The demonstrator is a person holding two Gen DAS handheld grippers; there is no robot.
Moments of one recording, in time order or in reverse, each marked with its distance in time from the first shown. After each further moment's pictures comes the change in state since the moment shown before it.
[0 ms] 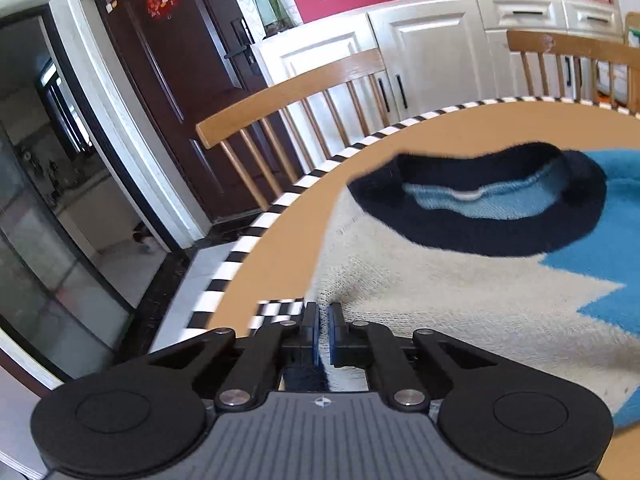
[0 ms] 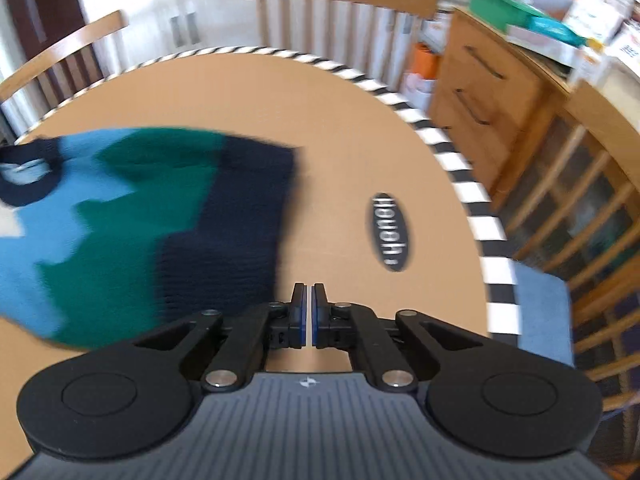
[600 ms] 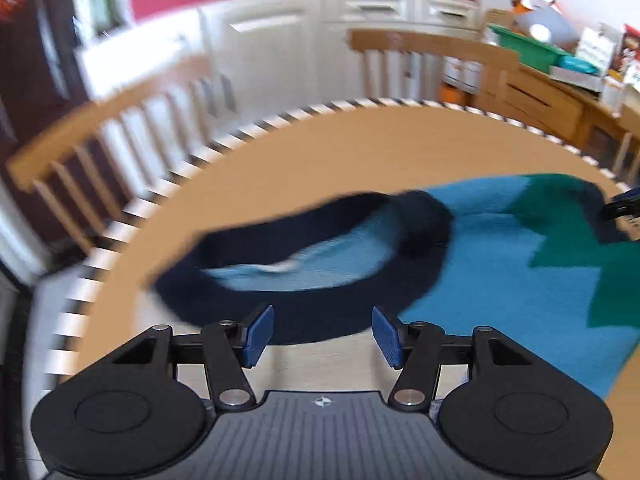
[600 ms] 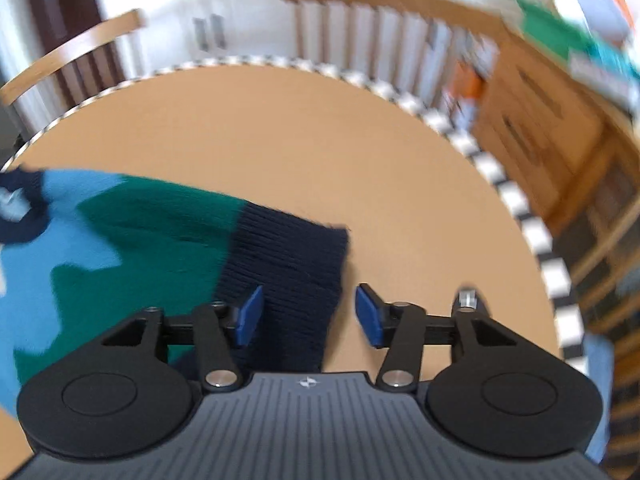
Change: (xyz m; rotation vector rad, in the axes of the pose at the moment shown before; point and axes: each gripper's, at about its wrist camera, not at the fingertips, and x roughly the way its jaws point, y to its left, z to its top) left arm 0.025 -0.029 0.066 0.132 0.023 -0.607; right arm 0.075 0.018 0.064 -0.021 0.000 0.070
